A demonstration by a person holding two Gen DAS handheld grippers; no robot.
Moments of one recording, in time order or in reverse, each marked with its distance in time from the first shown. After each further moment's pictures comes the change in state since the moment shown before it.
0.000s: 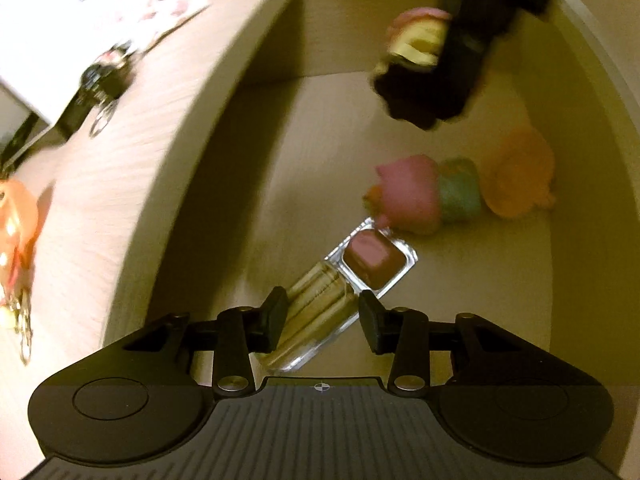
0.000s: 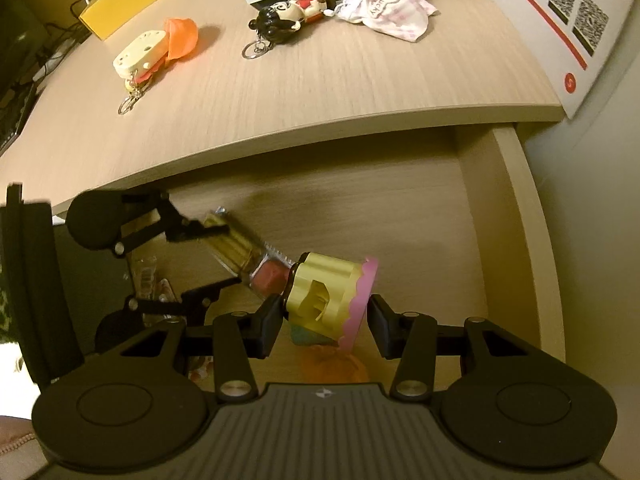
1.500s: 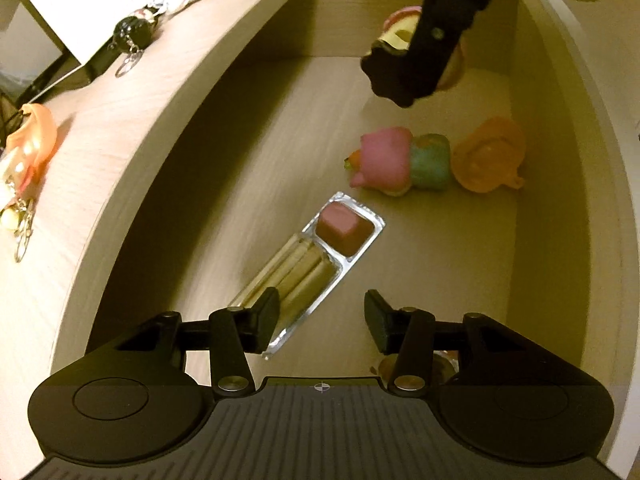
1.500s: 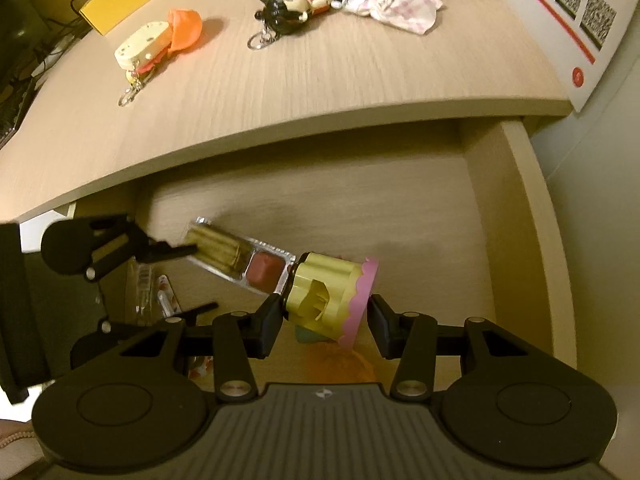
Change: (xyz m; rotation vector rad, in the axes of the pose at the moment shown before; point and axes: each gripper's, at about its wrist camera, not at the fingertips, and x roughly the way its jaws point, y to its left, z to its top) left arm -0.062 0.001 -0.011 -0.091 0.022 -0.008; right arm 0.005 0.008 -0.006 -0.008 -0.010 -0.010
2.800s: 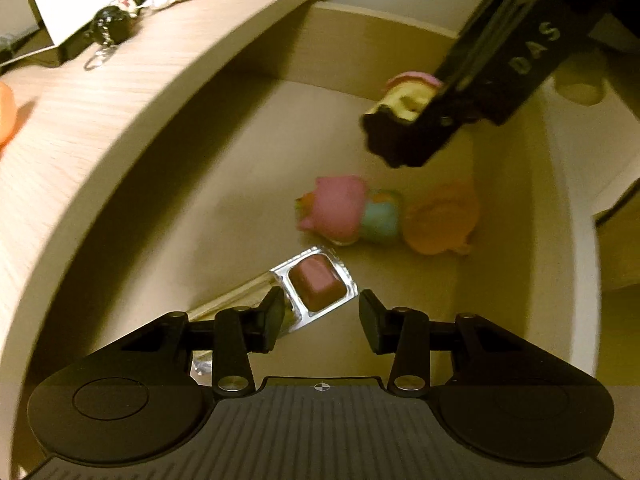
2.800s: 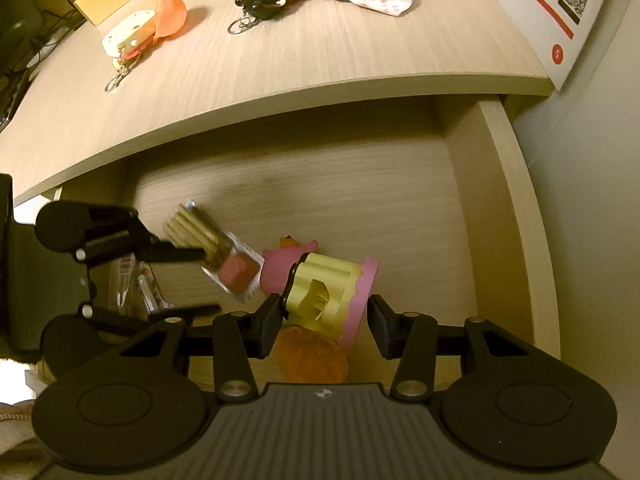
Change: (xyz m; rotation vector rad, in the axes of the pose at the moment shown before) left arm 0.005 -0.004 0.010 -0.151 -0.043 -0.209; right arm 0.007 -0.014 -0.009 -0.026 0.022 -0.016
